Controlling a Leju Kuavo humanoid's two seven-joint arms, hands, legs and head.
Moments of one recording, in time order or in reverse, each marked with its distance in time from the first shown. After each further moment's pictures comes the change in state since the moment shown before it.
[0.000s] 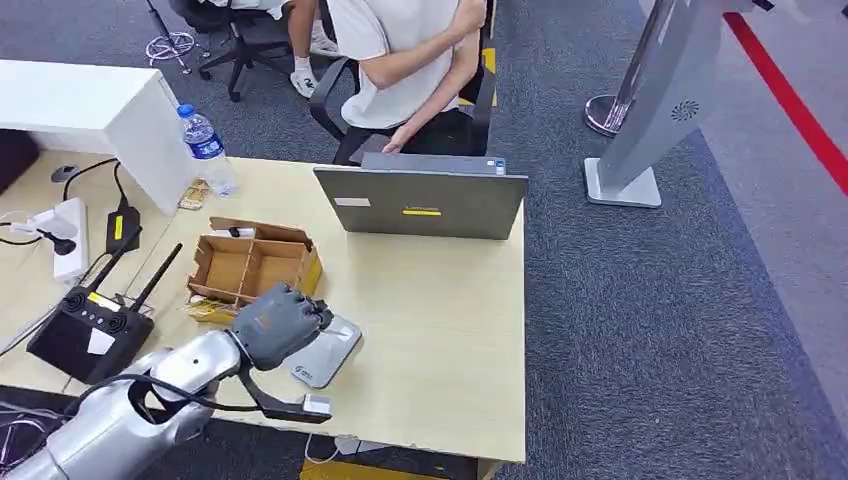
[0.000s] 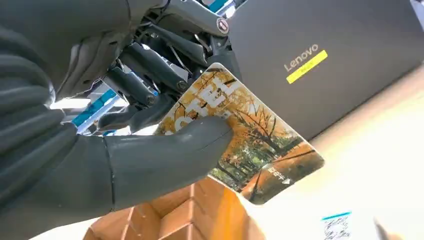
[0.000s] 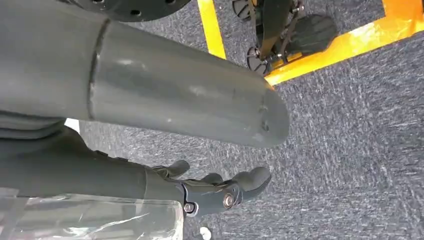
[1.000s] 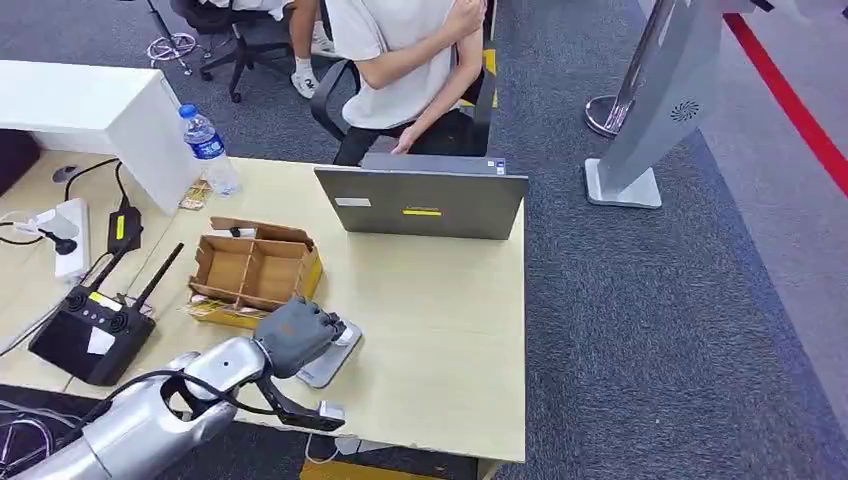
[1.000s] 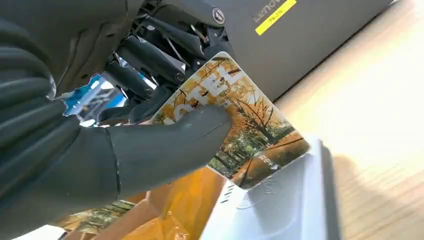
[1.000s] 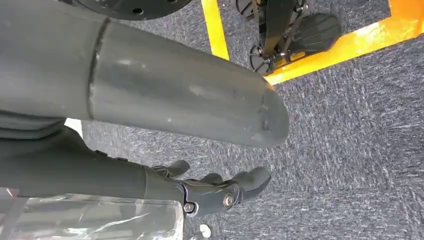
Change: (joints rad) left arm -0.059 -0.066 -0.118 0.187 0.022 -0.030 -0.005; right arm -0.001 0.000 0.000 0.000 0.023 0.002 0.010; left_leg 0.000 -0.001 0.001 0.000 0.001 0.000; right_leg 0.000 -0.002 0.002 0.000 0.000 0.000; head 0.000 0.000
